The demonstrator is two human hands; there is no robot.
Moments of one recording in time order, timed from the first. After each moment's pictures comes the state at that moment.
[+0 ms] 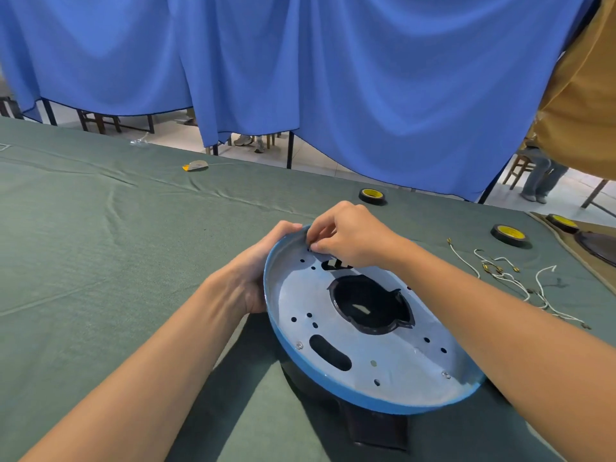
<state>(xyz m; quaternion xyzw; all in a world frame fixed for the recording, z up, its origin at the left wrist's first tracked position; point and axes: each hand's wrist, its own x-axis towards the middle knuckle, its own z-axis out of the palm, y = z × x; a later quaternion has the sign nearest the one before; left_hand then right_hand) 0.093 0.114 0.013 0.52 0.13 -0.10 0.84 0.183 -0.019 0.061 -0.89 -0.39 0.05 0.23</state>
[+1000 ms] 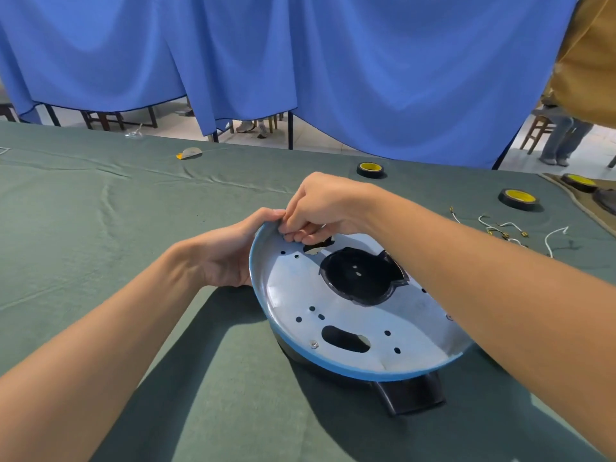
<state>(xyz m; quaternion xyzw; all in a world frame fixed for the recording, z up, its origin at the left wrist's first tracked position) 0.106 0.150 0.001 0.64 0.10 -0.21 0.74 0.183 -0.004 0.071 -0.84 -0.29 0.28 0.36</state>
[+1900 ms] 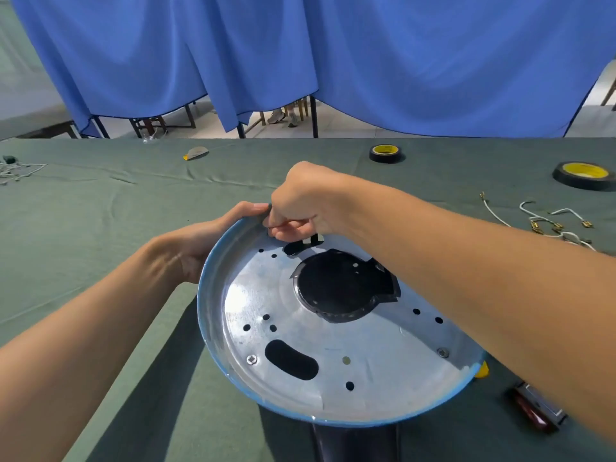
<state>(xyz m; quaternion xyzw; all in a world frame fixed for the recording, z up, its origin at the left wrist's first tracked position) 0.142 0.167 -0.002 0.72 0.07 -0.18 0.66 0.216 0.000 0.063 -0.80 -0.23 0.35 0.43</state>
